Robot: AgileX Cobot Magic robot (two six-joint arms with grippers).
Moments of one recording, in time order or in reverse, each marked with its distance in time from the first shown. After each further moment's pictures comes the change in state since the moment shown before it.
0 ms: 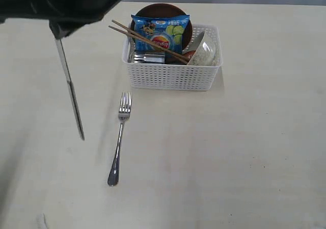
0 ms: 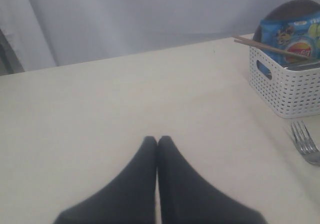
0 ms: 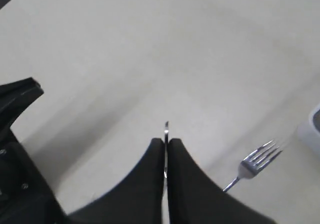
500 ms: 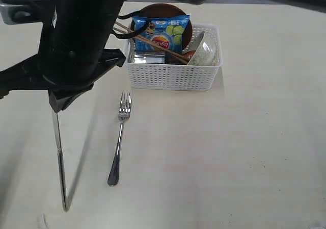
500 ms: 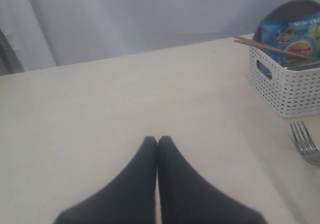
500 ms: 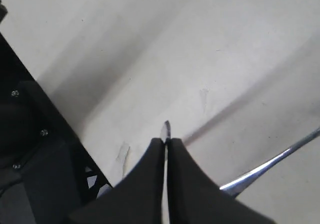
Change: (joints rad) left arm 0.000 0.000 0.000 0.000 0.000 0.000; right arm -0.004 0.205 0.000 0.241 0.095 -0.081
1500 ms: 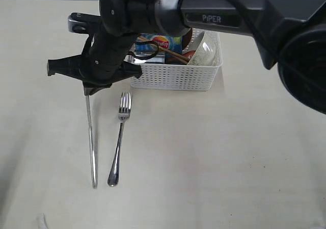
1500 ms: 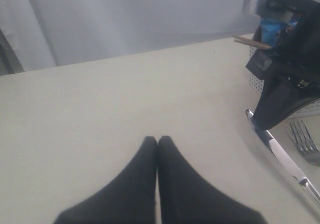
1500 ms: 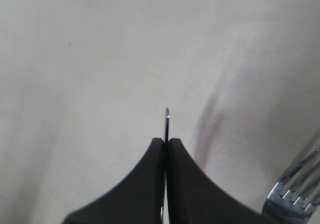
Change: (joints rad) left arm 0.000 0.000 0.000 0.000 0.000 0.000; right arm -0.130 0.240 0.000 -0.007 -0.311 0.194
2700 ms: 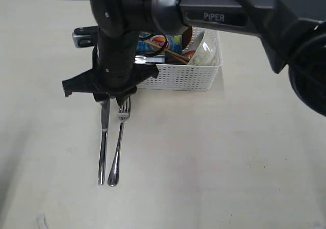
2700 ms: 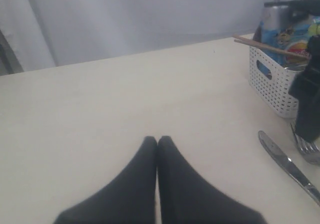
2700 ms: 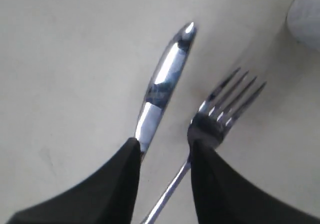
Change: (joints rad) left arm 0.000 0.000 0.000 0.000 0.000 0.000; right arm 0.040 -0.034 0.000 -0.232 0.241 0.082
